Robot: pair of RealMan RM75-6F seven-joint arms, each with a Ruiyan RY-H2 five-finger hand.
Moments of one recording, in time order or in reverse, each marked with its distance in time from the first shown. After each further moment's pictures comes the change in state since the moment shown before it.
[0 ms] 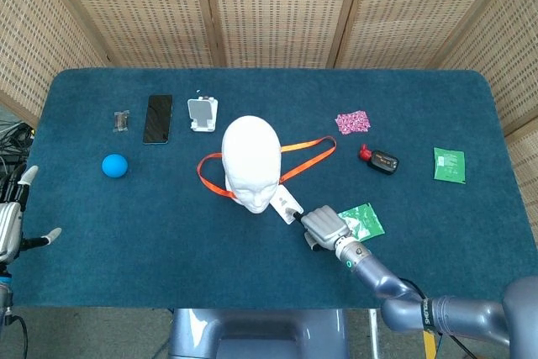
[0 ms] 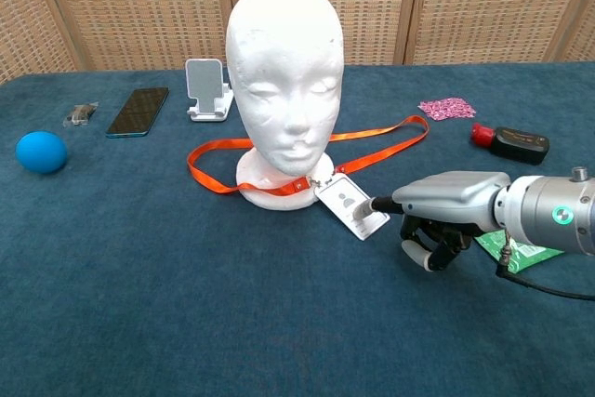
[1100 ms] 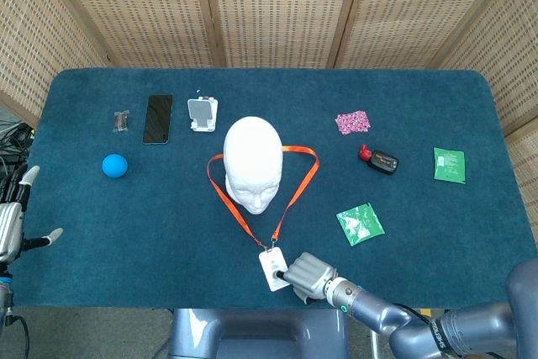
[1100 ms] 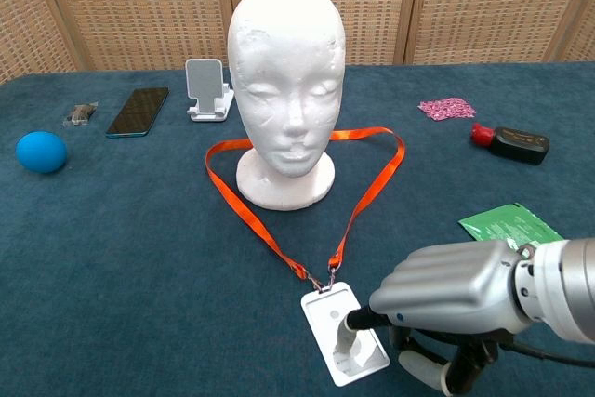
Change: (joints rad) left arm 0.011 0.005 -0.015 -0.012 0.008 -0.014 0.003; right arm 0.143 0.123 -0.183 -0.364 0.021 -0.031 -0.150
